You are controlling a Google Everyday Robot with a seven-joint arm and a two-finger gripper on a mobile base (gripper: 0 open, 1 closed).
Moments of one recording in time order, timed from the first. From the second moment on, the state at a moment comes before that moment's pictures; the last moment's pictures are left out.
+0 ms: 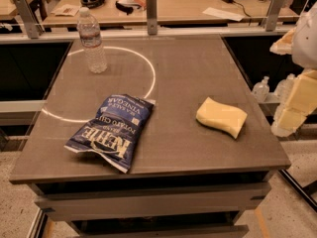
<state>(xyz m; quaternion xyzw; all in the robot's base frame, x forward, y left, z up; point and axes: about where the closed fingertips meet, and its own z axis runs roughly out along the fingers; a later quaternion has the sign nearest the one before) 0.438 -0.217 0.976 -0.60 0.78 -0.03 0.16</state>
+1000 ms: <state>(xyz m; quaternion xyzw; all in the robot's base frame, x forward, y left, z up) 0.450 -0.198 0.947 -0.55 0.82 0.01 0.15</state>
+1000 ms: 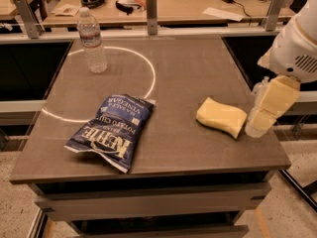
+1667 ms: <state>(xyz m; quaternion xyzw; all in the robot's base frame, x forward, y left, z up) 0.467 -0.168 0.909 -0.53 0.83 0.05 0.16</state>
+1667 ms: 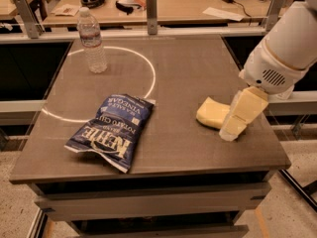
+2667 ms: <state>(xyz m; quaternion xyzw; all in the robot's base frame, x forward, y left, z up) 0.502 -0.147 0.865 -0.55 0.81 0.03 0.19</state>
